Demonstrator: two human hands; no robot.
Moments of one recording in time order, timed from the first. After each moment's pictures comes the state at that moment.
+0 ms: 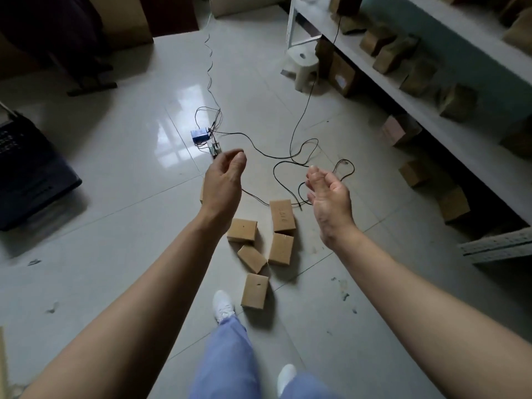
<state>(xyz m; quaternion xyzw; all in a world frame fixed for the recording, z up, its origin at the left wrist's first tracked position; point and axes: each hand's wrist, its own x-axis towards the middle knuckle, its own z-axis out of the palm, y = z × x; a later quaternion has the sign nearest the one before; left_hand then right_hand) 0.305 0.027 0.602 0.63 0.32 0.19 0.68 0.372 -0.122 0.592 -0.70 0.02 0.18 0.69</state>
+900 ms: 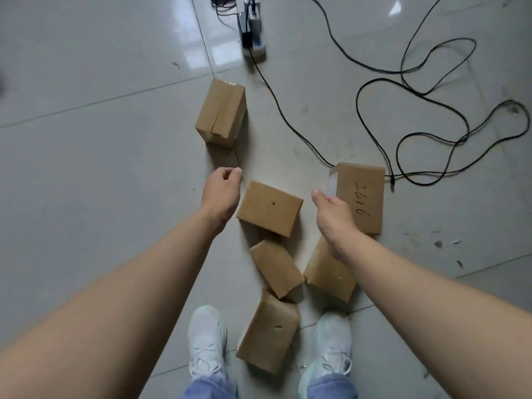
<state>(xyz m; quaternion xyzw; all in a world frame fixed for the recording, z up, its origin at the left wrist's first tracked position) 0.431 0.183 0.016 0.61 0.56 -0.01 0.55 0.529 0.027 0.012 -0.81 0.12 0.43 0.38</state>
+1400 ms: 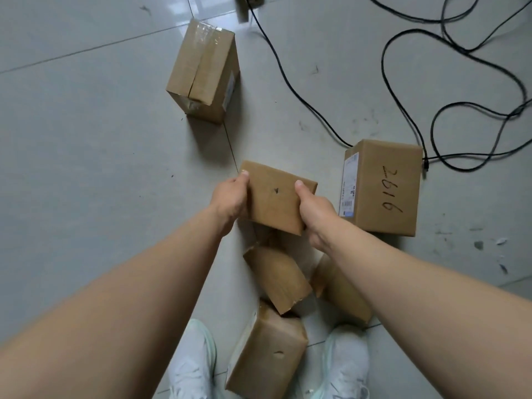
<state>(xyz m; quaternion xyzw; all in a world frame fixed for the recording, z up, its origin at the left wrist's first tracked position) 0.443 0.166 -0.123 0.53 0.61 -0.10 0.58 0.527 0.047 -0.126 -0.73 0.21 0.54 0.37</state>
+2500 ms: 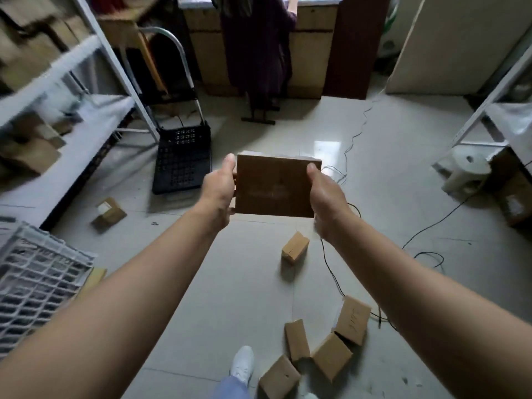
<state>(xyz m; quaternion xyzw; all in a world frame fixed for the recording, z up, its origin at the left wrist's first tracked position) 0.308 0.211 0.659 0.43 0.58 0.33 0.60 0.454 0.141 0.638 -0.68 -0.15 0.45 0.56</state>
